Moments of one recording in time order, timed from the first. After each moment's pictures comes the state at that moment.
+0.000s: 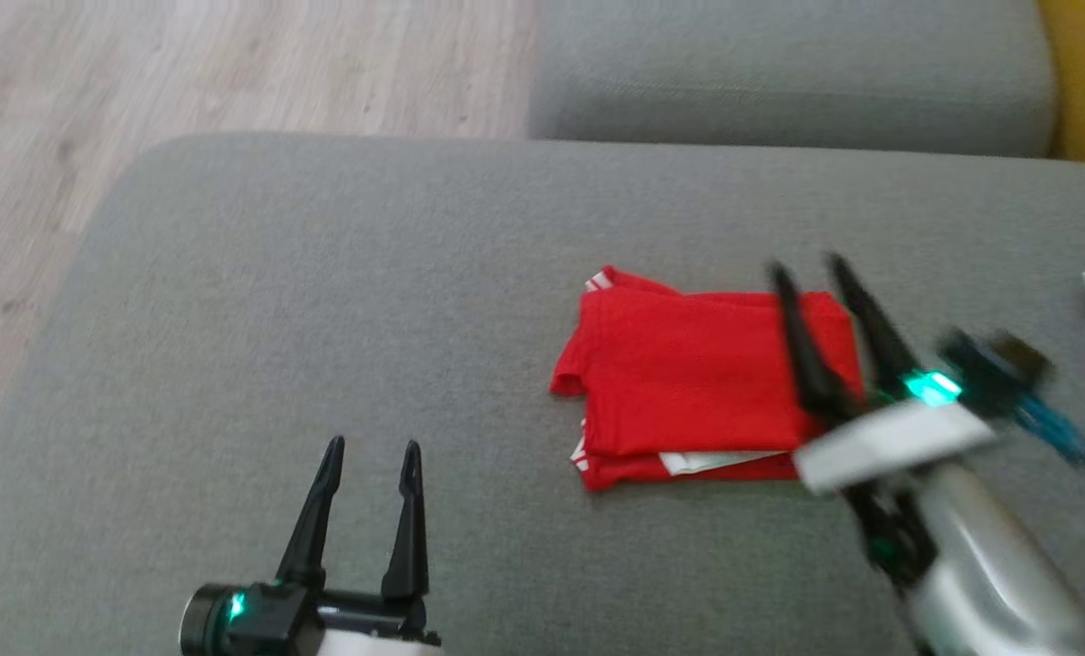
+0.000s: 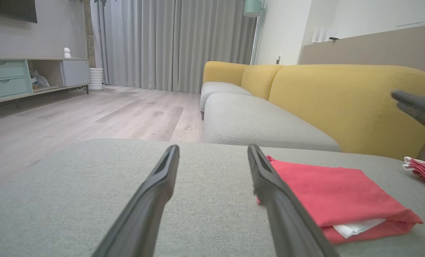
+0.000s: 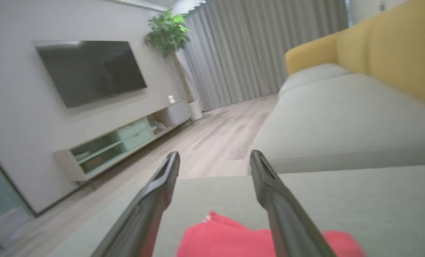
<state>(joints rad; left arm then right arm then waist) 0.10 0.06 -0.32 0.04 -0.19 0.08 -0.25 -0.29 -0.19 0.37 0.35 0.59 0.12 -0.25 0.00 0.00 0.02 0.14</state>
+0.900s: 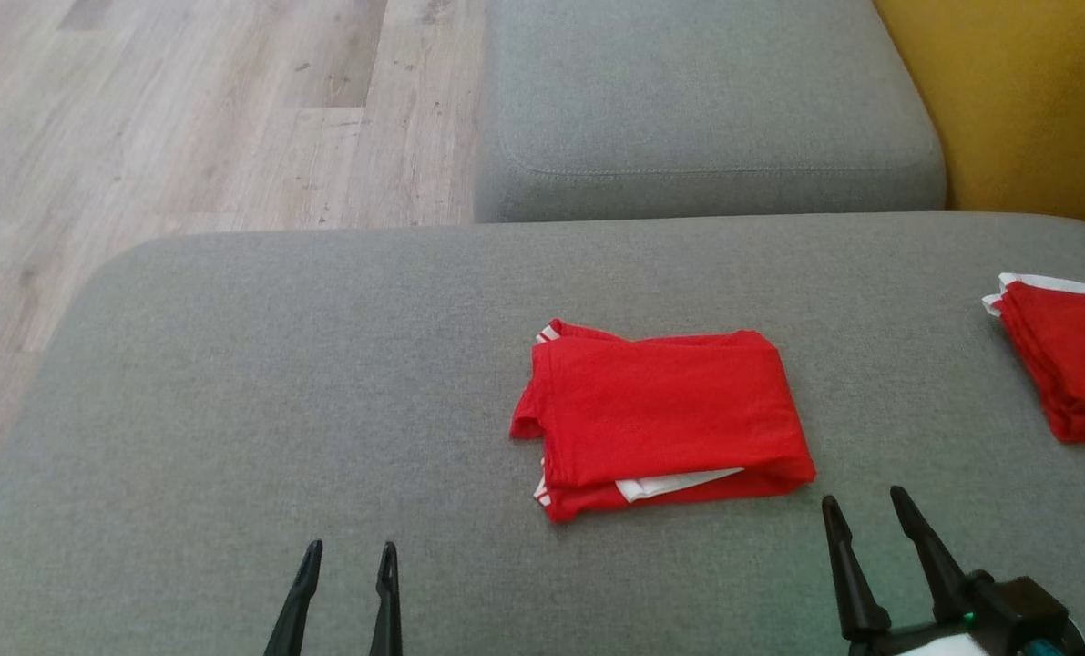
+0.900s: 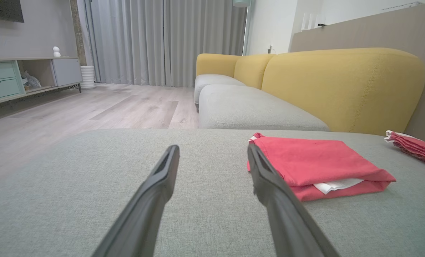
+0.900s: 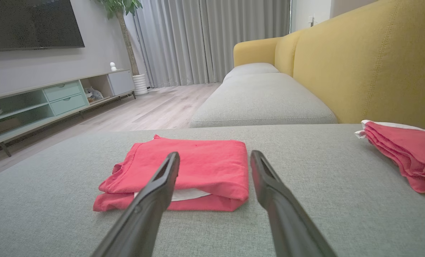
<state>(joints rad) 0.28 0.06 -0.25 0.06 -0.14 0.06 -0.25 0.21 -0.10 0.12 0.15 0.18 0.12 -0.25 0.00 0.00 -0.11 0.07</state>
